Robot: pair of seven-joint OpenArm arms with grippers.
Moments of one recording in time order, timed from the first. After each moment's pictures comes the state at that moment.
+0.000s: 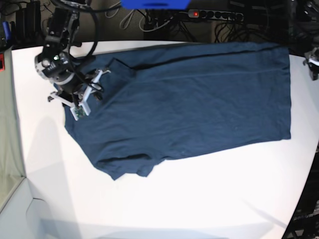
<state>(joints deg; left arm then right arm) 14.7 -14.1 -61.3 95.9 -18.7 -35.7 47.3 -11.4 -2.1 18.5 106.4 -3.5 40.1 -47.5</state>
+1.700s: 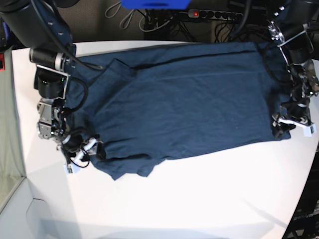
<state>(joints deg) -15.7 -22.9 -30.9 37.7 -21.4 -31.9 13.6 30.4 9.6 18.3 34.8 -4.1 39.4 -12.5</state>
